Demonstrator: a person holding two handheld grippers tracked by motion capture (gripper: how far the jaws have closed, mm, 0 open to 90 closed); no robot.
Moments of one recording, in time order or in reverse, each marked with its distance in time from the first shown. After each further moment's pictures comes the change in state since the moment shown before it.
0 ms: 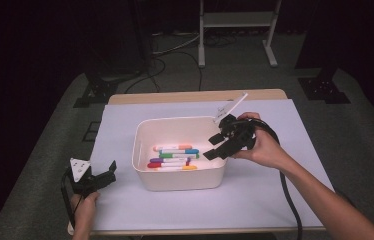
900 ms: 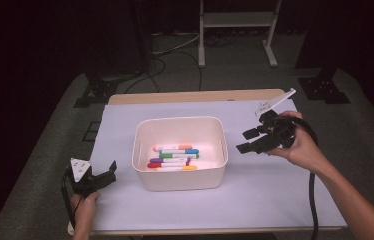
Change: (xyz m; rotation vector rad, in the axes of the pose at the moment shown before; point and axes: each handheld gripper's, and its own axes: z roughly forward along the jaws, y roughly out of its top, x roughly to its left) left arm -0.001 0.000 0.000 0.001 0.002 0.011; right arm -0.026 -0.057 -0.060 -0.066 -0.087 0.132
